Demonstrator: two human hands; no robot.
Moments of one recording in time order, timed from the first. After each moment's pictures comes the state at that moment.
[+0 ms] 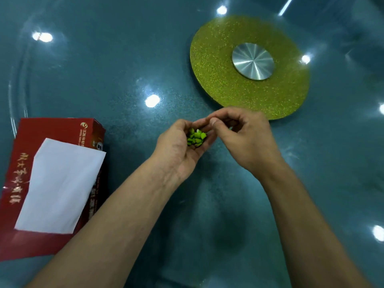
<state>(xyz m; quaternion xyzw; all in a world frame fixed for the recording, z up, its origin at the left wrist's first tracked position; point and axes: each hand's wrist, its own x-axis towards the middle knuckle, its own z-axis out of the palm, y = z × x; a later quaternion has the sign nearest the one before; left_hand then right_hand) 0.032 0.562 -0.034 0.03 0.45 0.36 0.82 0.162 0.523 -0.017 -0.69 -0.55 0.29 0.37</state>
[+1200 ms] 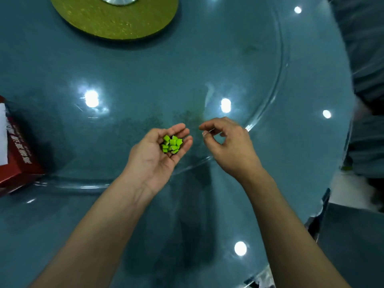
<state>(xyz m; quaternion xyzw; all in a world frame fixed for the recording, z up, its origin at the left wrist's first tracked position) 0.022 0.315 -0.002 0.14 0.45 0.16 0.87 0.150 0.198 -0.019 -0.85 -0.38 0.16 0.33</state>
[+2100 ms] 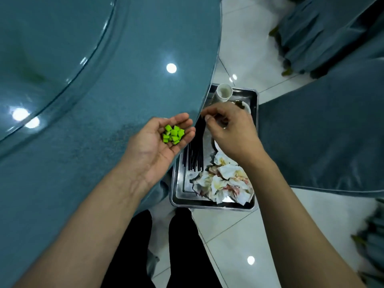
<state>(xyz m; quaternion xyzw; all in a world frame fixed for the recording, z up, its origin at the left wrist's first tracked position) 0.075 -0.007 -0.008 0.27 0.38 -0.08 0.88 0.153 -0.172 -0.027 -0.91 -0.18 0.09 0.36</state>
